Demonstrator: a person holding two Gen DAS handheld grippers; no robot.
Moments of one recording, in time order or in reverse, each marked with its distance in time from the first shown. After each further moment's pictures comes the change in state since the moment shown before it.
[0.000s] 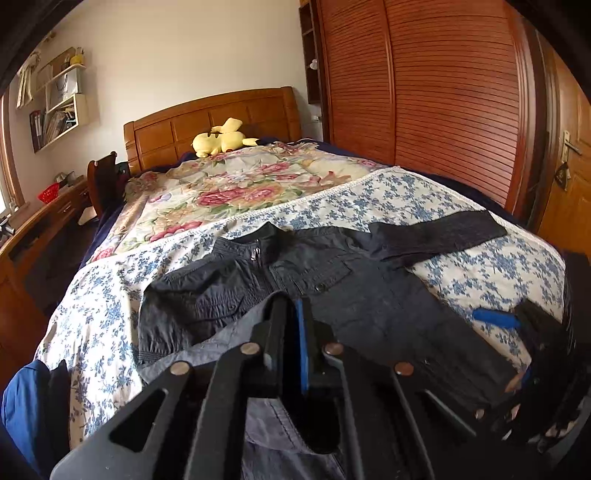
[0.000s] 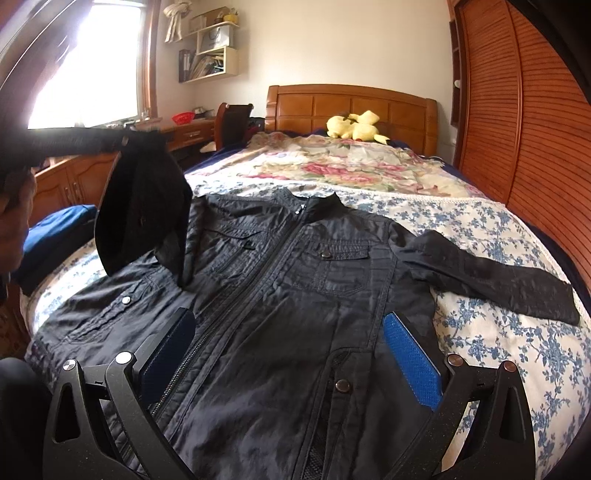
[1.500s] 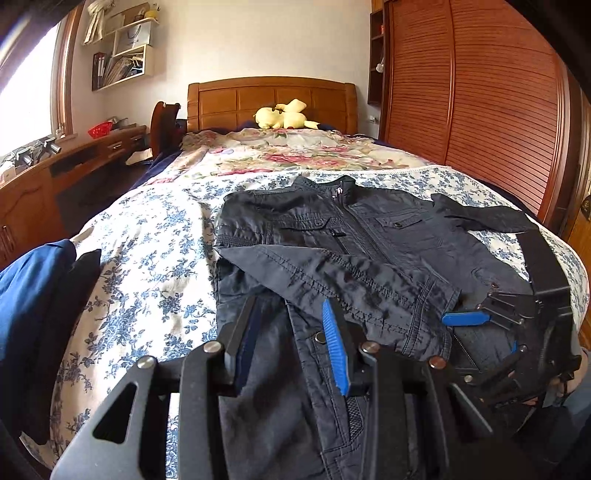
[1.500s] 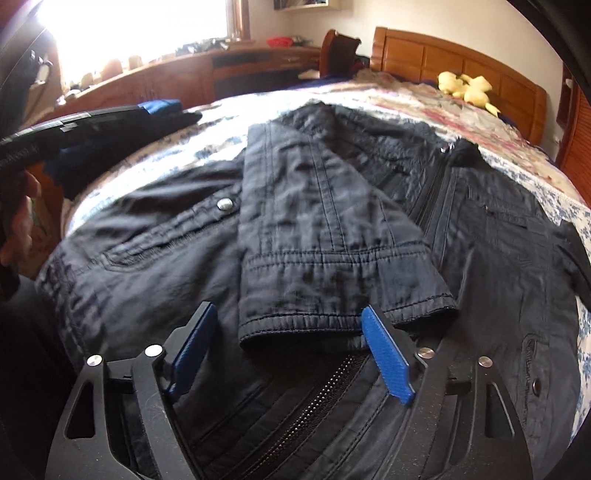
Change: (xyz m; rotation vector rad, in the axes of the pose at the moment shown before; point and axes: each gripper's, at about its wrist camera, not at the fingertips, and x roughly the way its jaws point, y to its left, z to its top) left arm -0.036 0.110 -0.171 -0.208 -0.010 0.101; right arm 0.103 0.129 -0.054 -0.221 0.262 0.285
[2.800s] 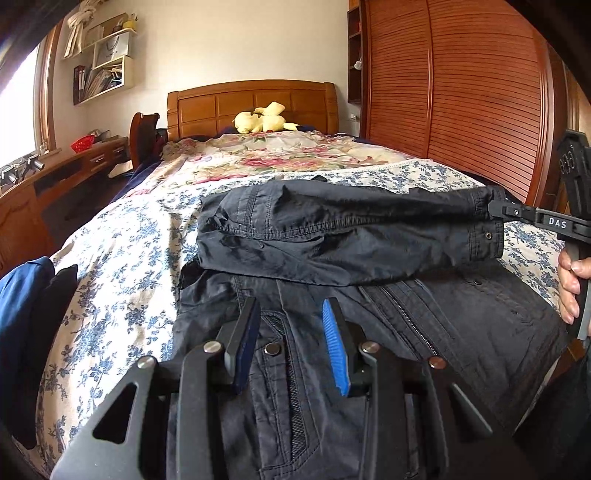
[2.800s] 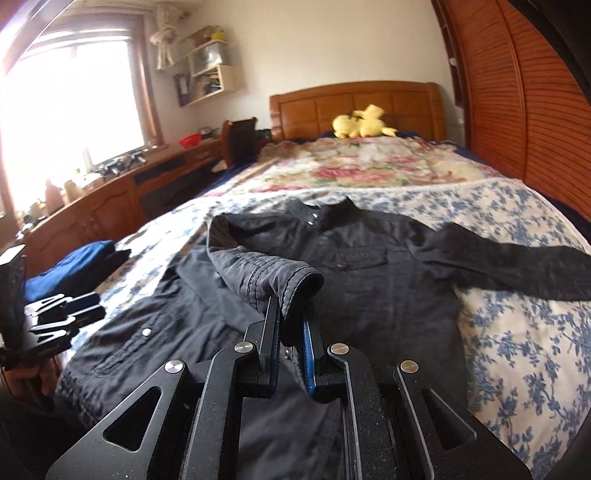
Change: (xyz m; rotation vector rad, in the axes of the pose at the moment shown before) left arm 0.013 -0.048 0.003 0.055 -0.010 -0.036; right arm -0.138 -0.132 0.002 0.333 -0.307 -0.165
